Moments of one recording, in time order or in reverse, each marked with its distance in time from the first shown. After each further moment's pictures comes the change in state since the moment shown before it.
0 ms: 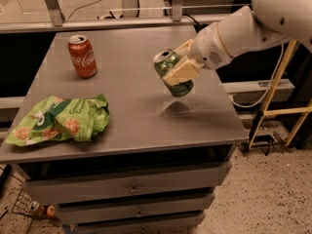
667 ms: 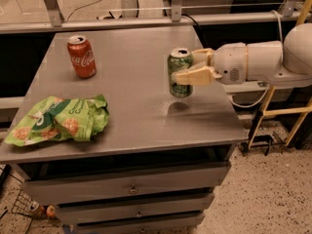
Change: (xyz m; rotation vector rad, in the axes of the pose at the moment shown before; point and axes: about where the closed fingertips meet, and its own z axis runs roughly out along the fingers) arm 0.010 -0.002 -0.022 0.006 -0.424 0.110
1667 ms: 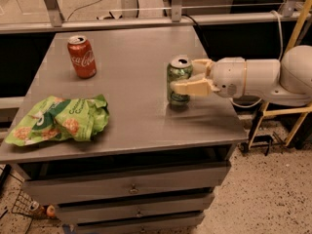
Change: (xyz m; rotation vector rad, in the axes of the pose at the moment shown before) arm 0.017 0.012 0.003 0.028 -0.076 -0.019
